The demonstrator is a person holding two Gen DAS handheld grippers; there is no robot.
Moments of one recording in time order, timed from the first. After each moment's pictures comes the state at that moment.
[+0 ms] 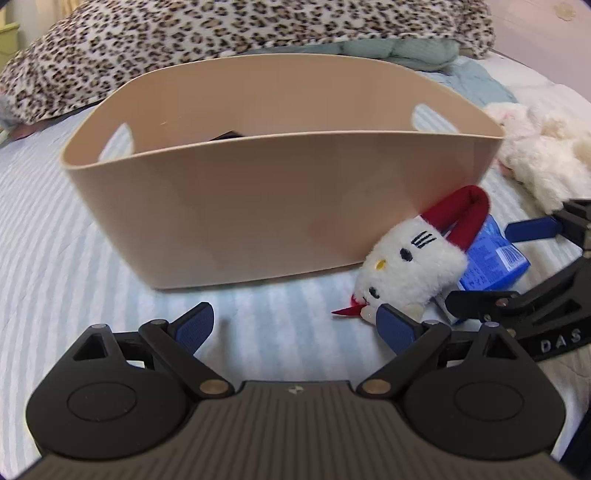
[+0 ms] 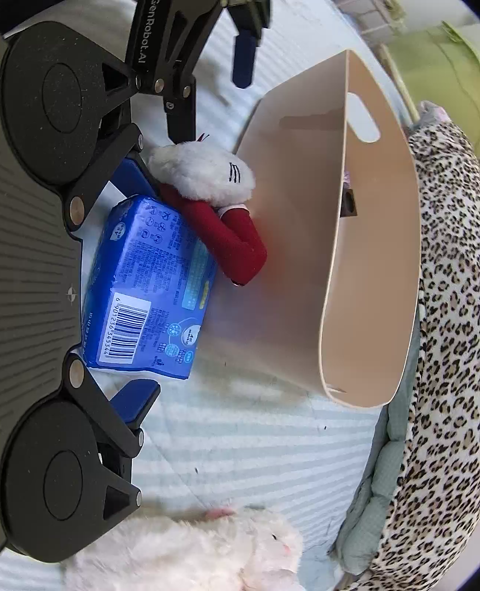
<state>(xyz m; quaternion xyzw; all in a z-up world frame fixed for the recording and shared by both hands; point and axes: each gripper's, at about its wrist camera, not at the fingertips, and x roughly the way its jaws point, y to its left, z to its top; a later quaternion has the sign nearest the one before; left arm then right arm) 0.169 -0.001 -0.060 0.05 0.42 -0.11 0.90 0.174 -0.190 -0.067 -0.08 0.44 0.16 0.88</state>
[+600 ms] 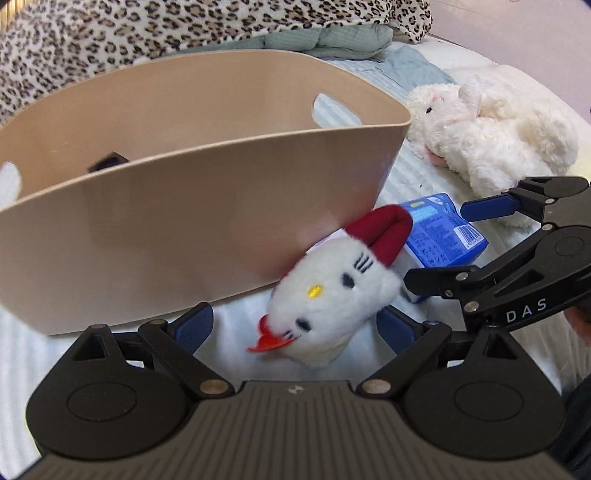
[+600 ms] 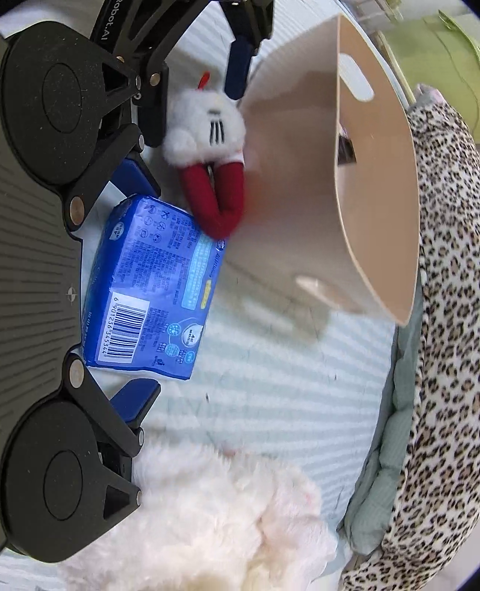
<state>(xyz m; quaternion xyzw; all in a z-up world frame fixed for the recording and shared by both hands) 0.191 -0.065 -0.073 0.05 0.43 -0.20 0.88 0.188 -0.249 -0.064 -0.07 0.43 0.14 0.89</state>
